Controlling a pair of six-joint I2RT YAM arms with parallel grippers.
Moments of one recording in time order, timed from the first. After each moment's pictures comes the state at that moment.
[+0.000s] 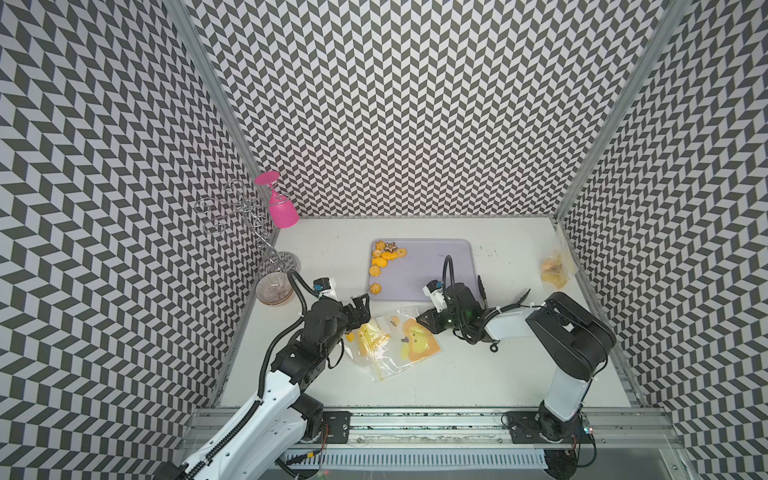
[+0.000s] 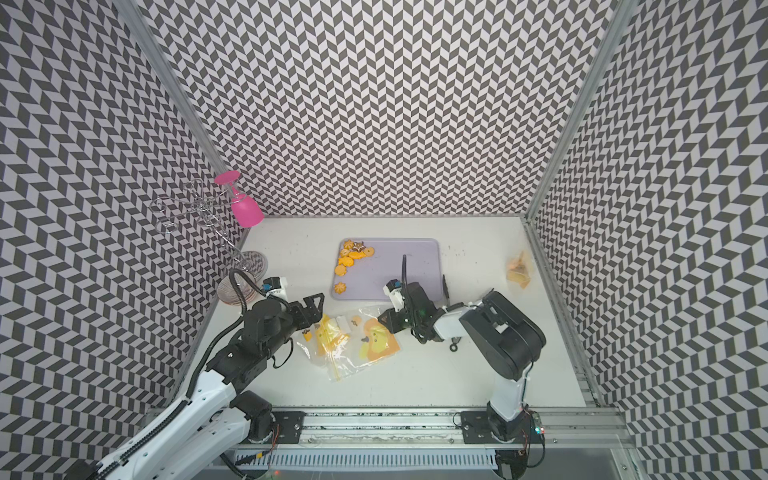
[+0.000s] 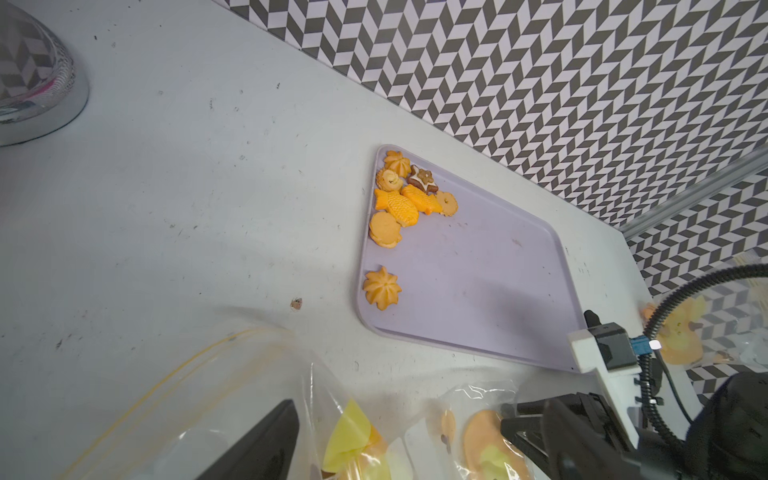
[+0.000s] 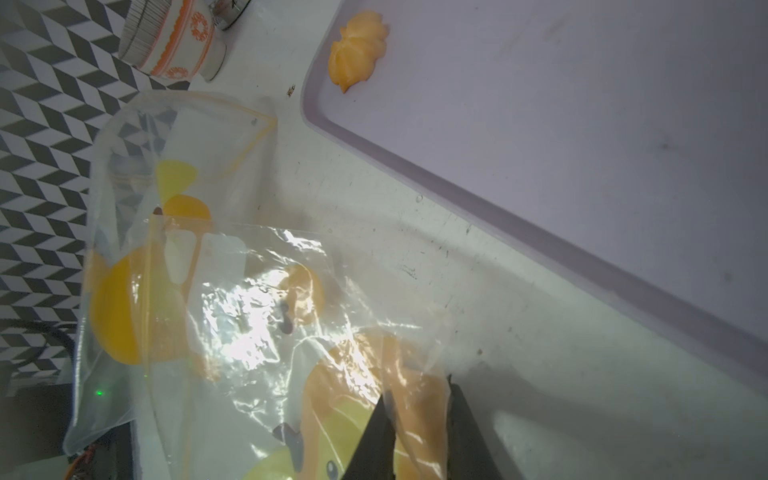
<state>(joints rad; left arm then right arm) -0.46 0.71 0.45 -0.18 -0.15 -0.64 0.66 1.81 0.72 0.37 -0.41 0.39</state>
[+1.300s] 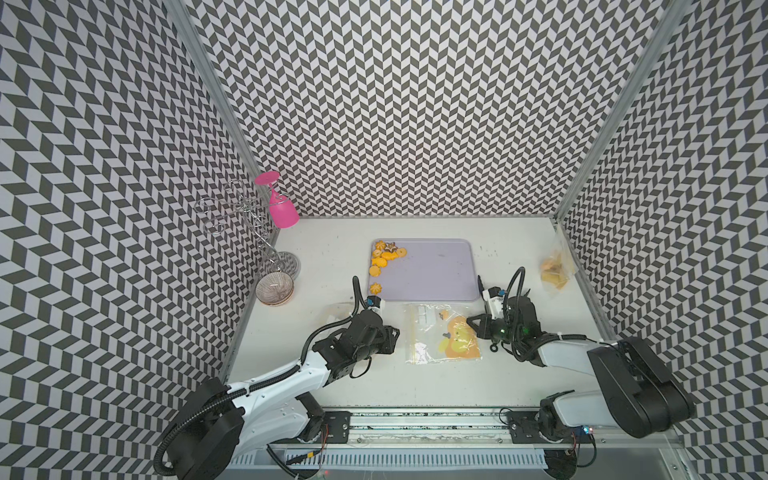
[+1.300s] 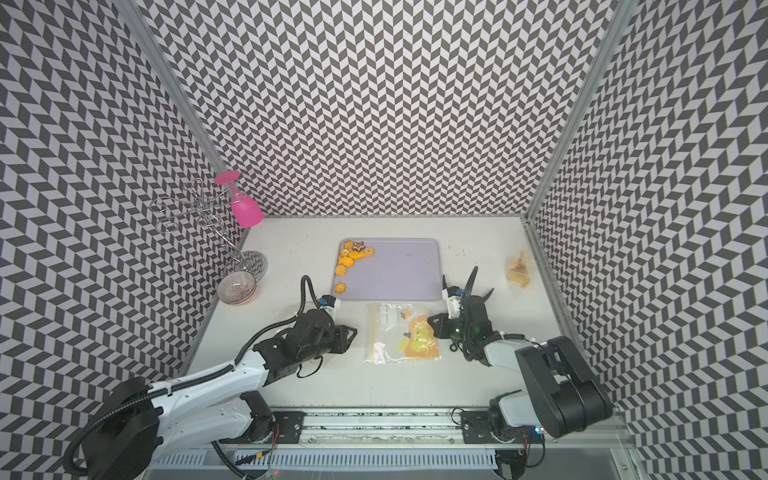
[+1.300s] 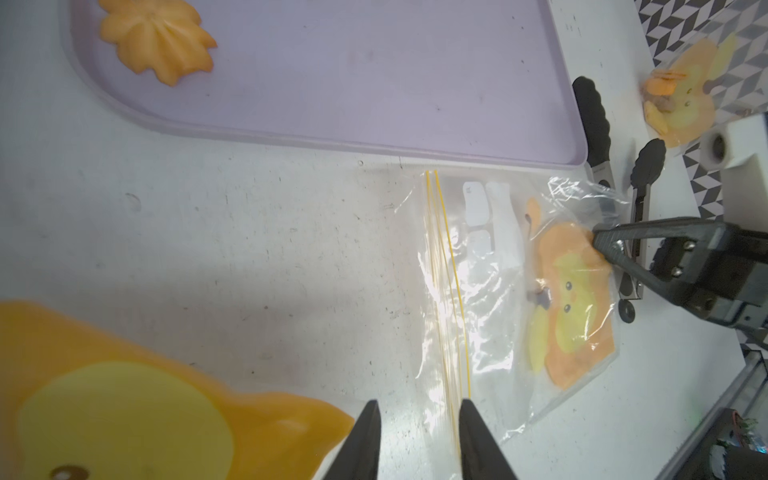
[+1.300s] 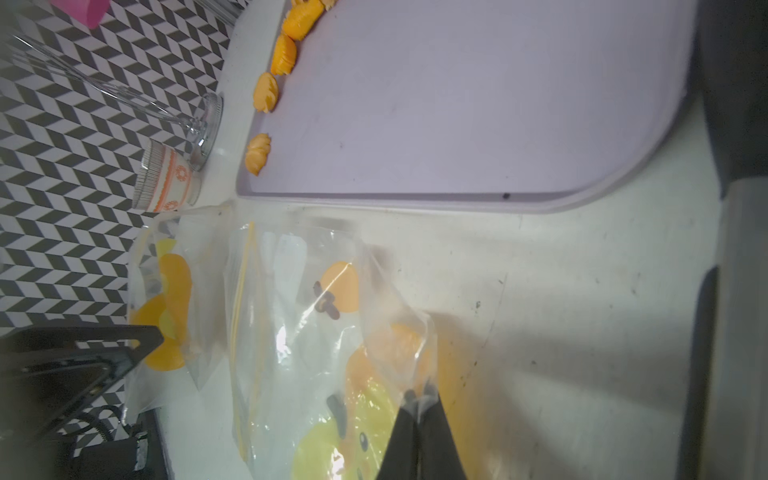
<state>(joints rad) -0.78 1.08 0.42 -0.06 -0.02 -0.70 0.29 1.35 0.30 0.40 -0.51 0.46</state>
